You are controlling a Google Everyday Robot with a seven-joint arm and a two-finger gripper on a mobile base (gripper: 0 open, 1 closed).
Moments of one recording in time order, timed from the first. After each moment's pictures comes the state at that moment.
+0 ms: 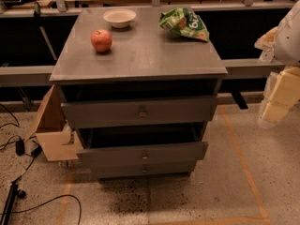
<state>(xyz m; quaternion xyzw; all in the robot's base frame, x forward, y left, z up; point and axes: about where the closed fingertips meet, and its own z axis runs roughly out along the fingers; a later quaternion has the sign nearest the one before) 0.438 -0.217 0.976 -0.60 0.78 -0.03 0.16</state>
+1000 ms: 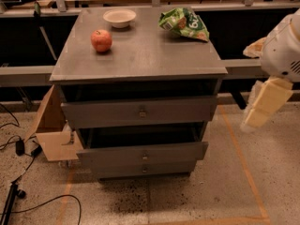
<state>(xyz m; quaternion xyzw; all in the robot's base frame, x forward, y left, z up) 0.448 -0.201 0.954 -0.60 0.78 -0.01 0.19</state>
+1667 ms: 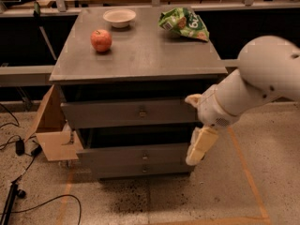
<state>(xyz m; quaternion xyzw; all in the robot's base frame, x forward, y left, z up) 0.472 -0.110 0.798 -0.65 0.72 0.11 0.22</state>
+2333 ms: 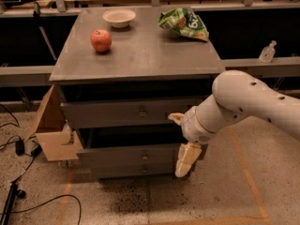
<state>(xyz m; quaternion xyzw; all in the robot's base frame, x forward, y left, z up) 0.481 -0.076 0.711 -0.70 0.66 0.15 0.22</state>
